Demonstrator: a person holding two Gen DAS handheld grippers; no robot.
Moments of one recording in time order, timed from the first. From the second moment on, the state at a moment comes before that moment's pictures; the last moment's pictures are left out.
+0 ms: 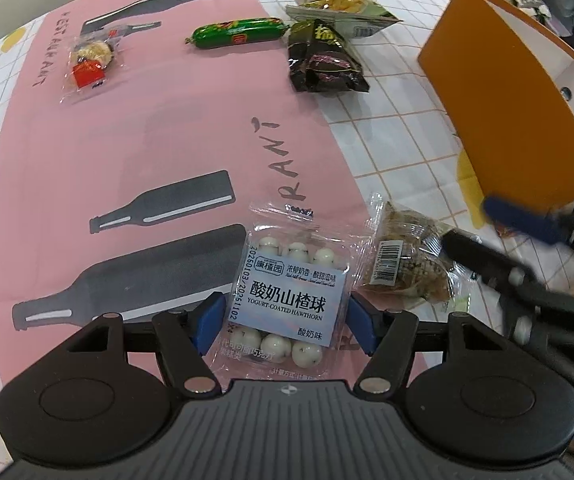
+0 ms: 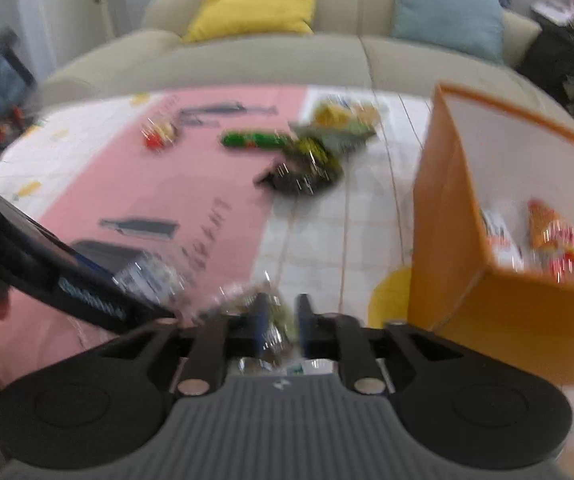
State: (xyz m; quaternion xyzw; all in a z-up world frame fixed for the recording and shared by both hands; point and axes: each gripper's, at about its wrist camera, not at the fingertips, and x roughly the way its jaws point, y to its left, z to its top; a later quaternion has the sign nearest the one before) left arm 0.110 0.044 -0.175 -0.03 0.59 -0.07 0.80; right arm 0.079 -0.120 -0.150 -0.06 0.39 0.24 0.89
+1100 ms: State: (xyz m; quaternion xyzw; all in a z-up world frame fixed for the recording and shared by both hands) left arm 0.105 0.042 -0.179 0.04 0.57 -0.07 0.82; right arm 0.098 -0.107 -0.189 -0.12 0.43 0.28 0.85
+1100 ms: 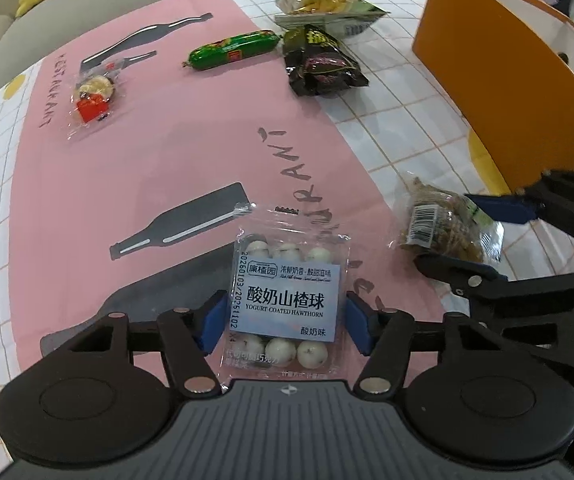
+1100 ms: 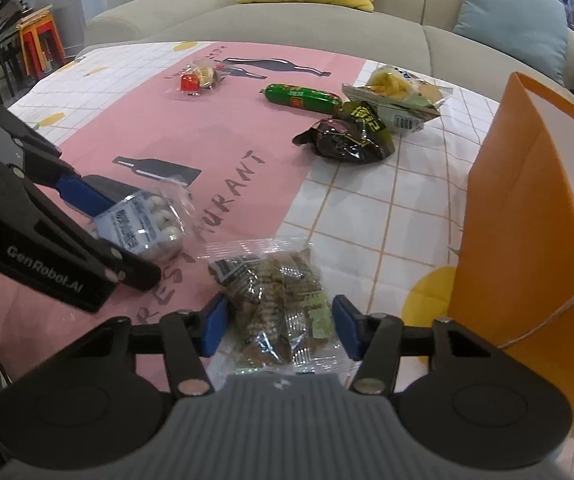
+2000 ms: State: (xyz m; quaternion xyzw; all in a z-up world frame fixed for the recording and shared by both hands) left arm 0.113 -0.019 -0.052 -0.04 0.50 -0.11 0.86; right arm 0.096 -0.194 -0.062 0.02 0.36 0.21 0.91
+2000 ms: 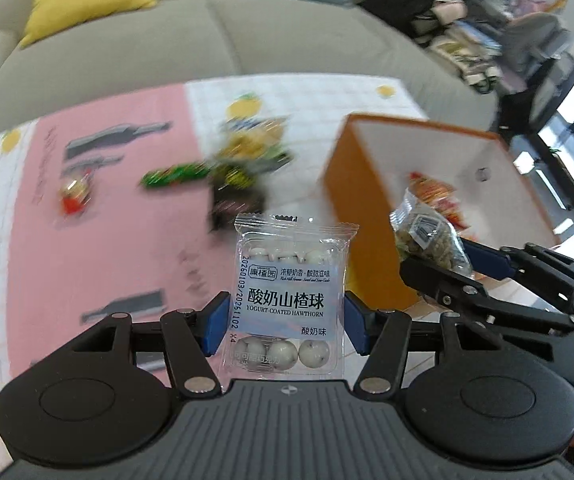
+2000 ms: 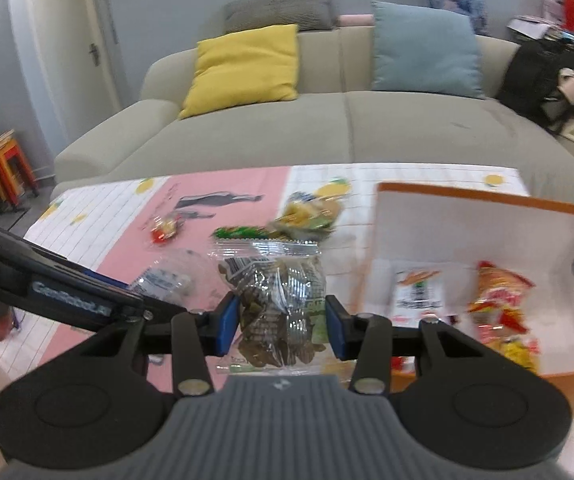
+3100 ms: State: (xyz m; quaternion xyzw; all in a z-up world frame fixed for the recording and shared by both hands) left arm 0.276 -0.214 -0.106 0.06 0.56 -0.24 0.79; right arm 0.217 -0.361 -0.109 -0.06 0.48 0.06 0.87
